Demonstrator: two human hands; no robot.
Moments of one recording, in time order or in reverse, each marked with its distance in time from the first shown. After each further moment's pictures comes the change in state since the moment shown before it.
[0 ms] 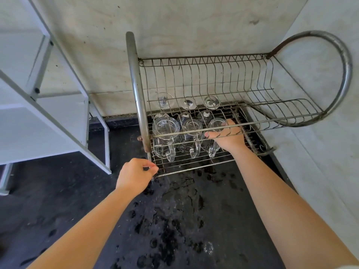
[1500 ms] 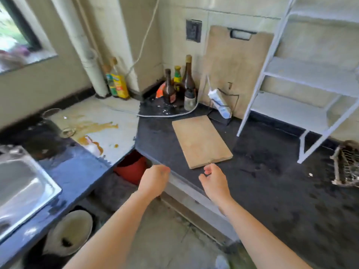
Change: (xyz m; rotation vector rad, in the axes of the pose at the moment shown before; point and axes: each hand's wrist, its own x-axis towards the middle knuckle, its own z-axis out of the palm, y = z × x) left_hand -0.455 -0.388 -0.186 -0.147 0.541 -0.448; right_hand -0.559 -0.147 0.335 0.004 -0.556 -0.739
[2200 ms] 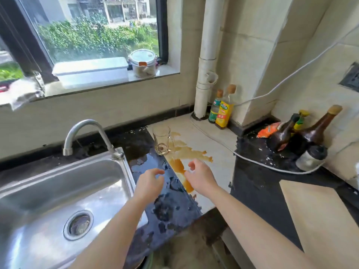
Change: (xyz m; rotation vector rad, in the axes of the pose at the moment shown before) left_hand 0.081 -0.262 -0.236 -0.194 0.387 -0.434; right_hand 0.103 -0.312 0.300 -0.226 -0.428 -0.464
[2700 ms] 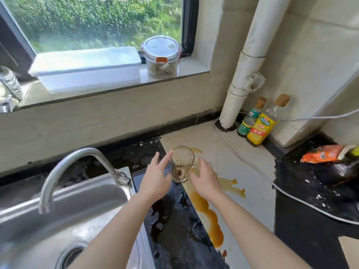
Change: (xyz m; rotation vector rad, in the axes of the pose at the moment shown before) left_hand 0.193 -0.019 -0.028 0.010 -0.061 0.111; right_hand 0.183 -0.040 0.056 -0.019 -0.067 0.096
